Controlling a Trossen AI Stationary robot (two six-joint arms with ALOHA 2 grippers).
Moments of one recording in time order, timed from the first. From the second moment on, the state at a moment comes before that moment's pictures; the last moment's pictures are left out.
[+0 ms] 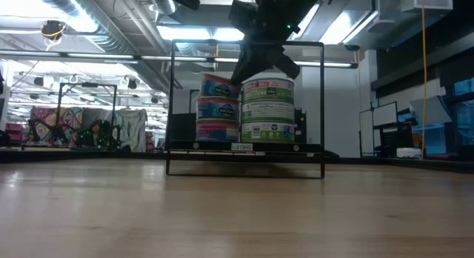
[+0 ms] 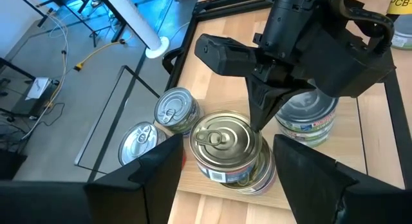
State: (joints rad) left arm -0.02 1.25 1.31 -0.73 -0.46 0.13; right arm -0.02 1.79 1.42 -0.45 0.36 -0.87
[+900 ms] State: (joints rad) left arm -0.02 1.25 1.31 -0.73 -0.46 0.13; right arm -0.01 1.79 1.51 -0.59 0.33 -0.85
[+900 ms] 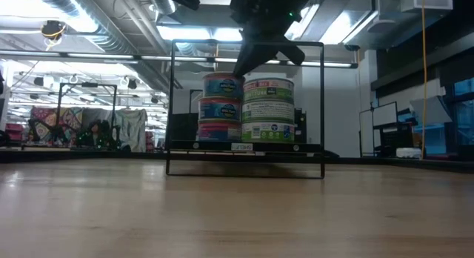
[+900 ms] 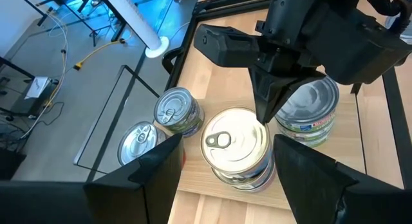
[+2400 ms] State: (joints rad) left arm -0.31 1.26 1.31 -0.67 -0.45 -0.21; right arm 0.53 1.49 1.51 -0.99 0.64 -0.14
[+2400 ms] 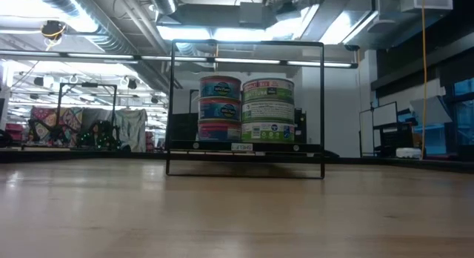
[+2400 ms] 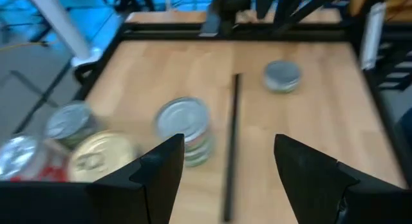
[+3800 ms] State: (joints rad) left arm -0.52 1.80 1.31 0.06 -0.45 -0.22; right arm 0.93 1.50 0.91 -0.81 0.17 0.83
